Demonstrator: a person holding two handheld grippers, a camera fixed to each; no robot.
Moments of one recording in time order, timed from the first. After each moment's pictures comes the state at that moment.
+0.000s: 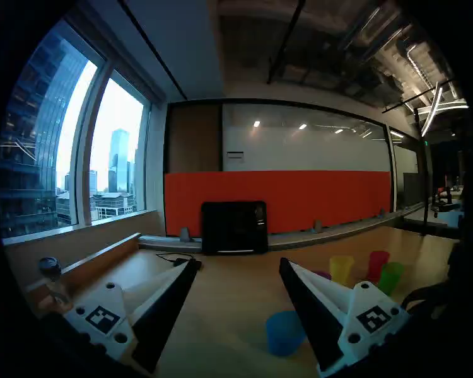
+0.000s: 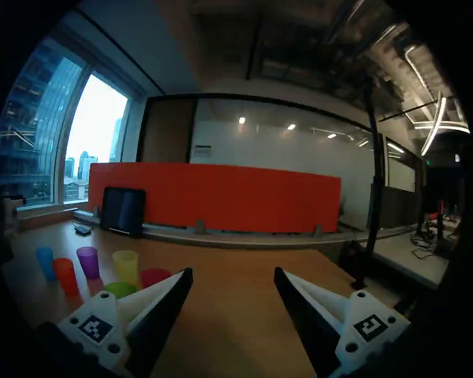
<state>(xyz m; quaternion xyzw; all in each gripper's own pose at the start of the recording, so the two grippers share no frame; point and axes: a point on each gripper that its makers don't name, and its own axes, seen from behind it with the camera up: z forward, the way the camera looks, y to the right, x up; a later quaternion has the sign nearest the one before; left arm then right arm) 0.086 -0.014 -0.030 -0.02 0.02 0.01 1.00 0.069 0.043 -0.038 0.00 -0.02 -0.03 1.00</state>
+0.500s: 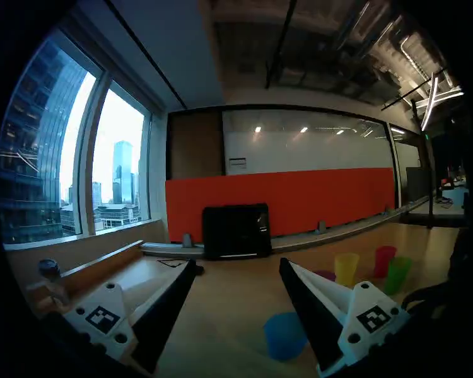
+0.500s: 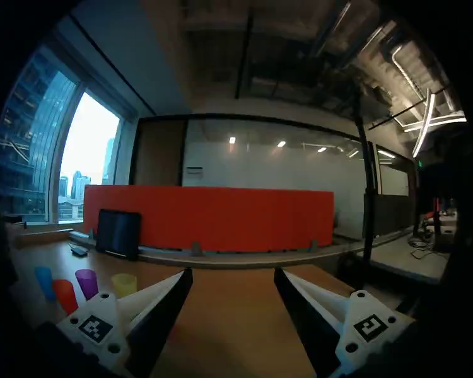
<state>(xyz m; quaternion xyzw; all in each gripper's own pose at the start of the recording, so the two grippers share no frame) 0.073 0.000 -0.021 -0.01 0.04 0.03 1.00 0.097 0.042 -0.038 -0.02 0.04 -0.01 1.00</state>
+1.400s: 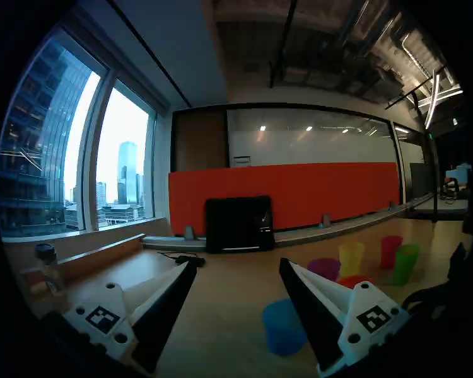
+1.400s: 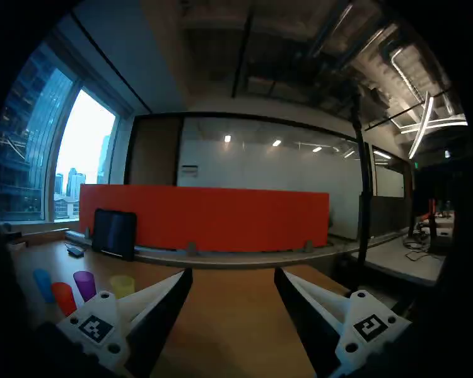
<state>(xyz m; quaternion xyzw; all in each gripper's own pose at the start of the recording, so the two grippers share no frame) 0.035 0.004 -0.016 0.00 0.05 0.03 1.00 0.105 0.037 -0.039 -0.03 0.03 -0.02 1.00</state>
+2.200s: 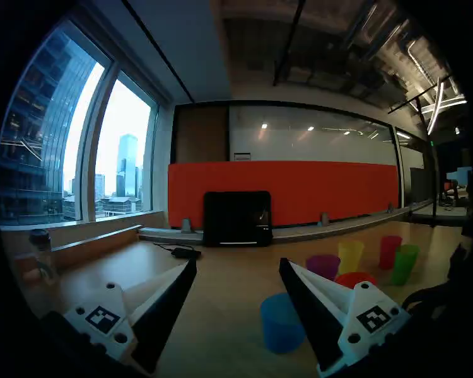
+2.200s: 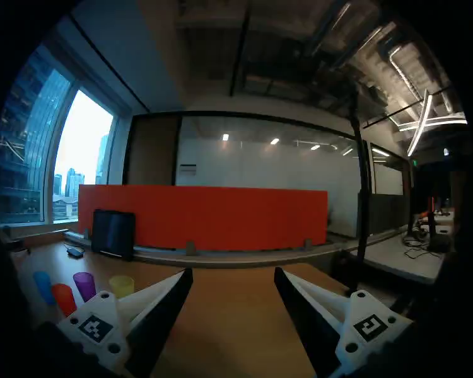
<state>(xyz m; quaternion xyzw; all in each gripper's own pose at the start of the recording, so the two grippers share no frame) 0.019 0.003 -0.010 0.00 0.04 0.00 1.00 0.105 0.040 -0.040 -0.04 0.03 -0.01 1.00</state>
